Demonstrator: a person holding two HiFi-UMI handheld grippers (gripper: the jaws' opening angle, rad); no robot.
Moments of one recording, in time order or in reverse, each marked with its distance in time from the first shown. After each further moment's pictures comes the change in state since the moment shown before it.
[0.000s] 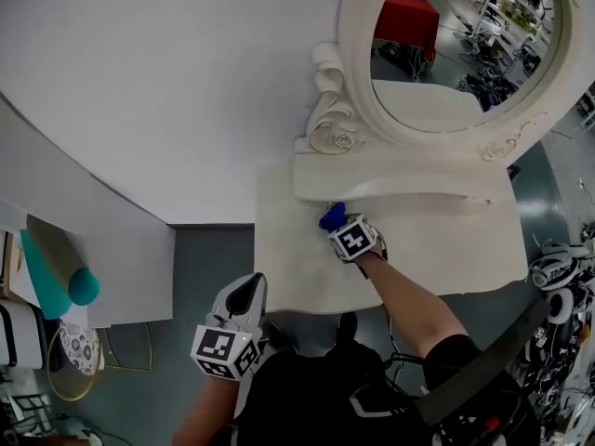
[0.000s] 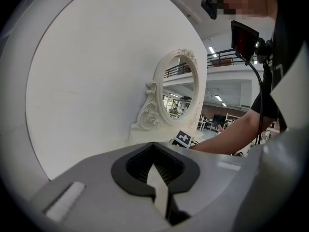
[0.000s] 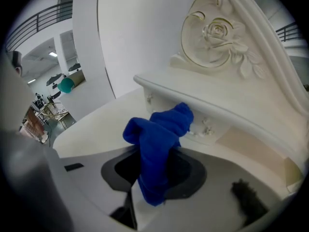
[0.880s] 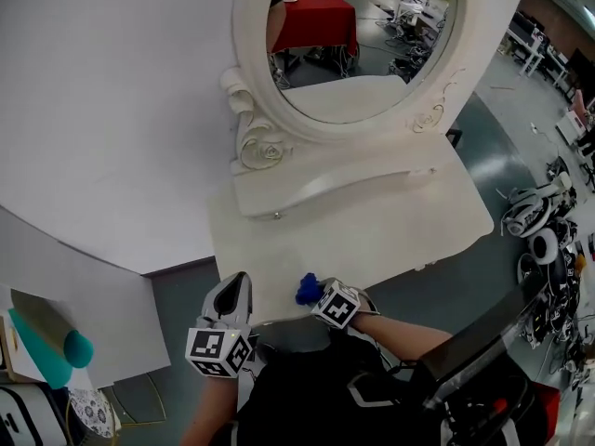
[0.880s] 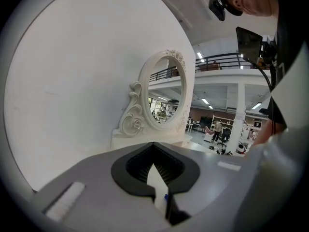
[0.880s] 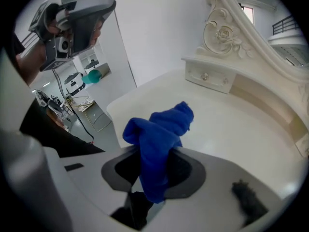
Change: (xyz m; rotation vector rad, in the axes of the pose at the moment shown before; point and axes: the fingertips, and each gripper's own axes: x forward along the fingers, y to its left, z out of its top) left arm 0.039 -0.039 0.020 0.039 -0.037 -0.149; right arm -0.092 0.129 -0.122 -0.037 0.100 0.192
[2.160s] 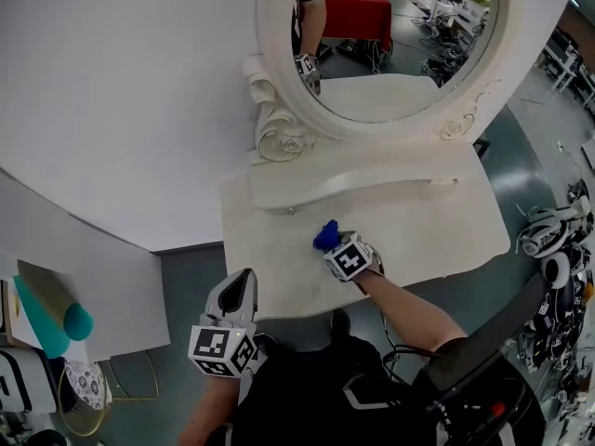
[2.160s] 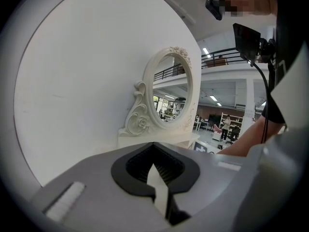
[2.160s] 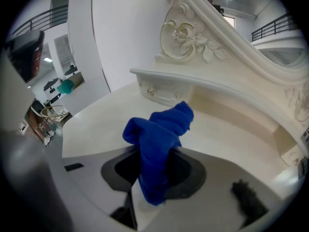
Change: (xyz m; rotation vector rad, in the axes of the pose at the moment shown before) left arm 0.003 0.000 -0.001 0.000 0.019 0.100; right arm 0.005 -0.149 0.047 0.100 -0.098 -0.202
